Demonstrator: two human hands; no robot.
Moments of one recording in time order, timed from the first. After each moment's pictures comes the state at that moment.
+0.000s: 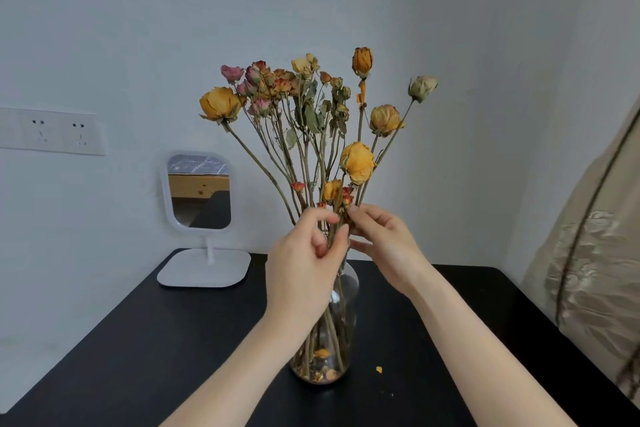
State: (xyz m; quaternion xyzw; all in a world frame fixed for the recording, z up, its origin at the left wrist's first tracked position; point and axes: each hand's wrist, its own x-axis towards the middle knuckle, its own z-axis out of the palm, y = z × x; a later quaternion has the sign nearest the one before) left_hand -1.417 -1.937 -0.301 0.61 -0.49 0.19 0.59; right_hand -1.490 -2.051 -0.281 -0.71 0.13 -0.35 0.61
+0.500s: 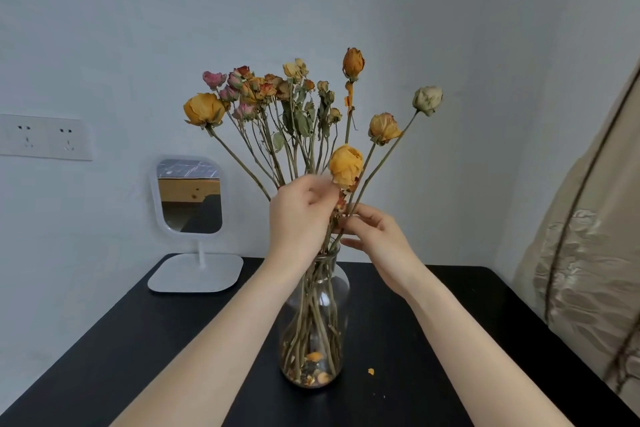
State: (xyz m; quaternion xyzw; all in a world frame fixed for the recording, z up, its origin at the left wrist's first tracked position) left_hand -1.406 -1.968 -0.252 0.61 -0.44 0.05 0.66; right_hand -1.493 -2.052 -0.277 -0.74 0.17 -0.36 0.54
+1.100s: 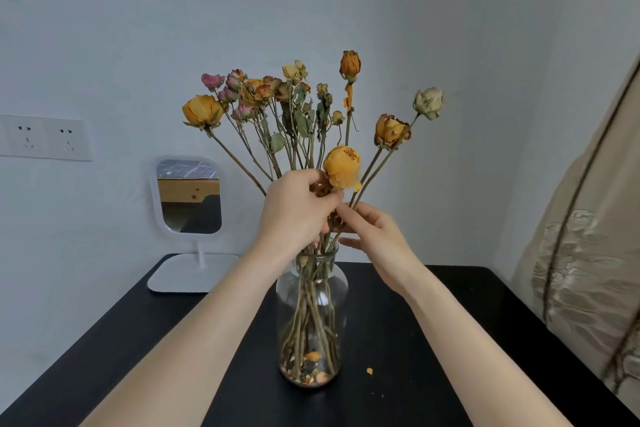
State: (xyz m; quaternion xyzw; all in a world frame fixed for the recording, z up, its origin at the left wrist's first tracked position) left_hand -1.401 -1.956 -0.233 0.68 -0.48 0.03 0.55; right_hand -1.493 -2.051 -0.274 -0.73 0.18 -0.36 0.55
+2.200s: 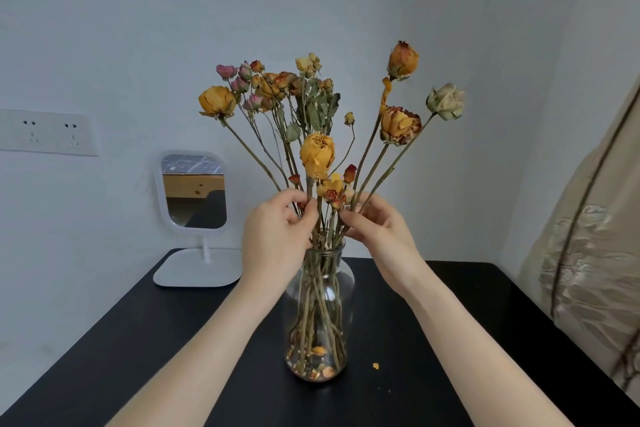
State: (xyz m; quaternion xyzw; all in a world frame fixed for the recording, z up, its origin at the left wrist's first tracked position) left_hand -1.390 -1.939 -0.276 0.66 -0.44 0.15 0.59; right_hand -1.492 -2.047 -0.280 -0.70 0.14 -0.41 0.57
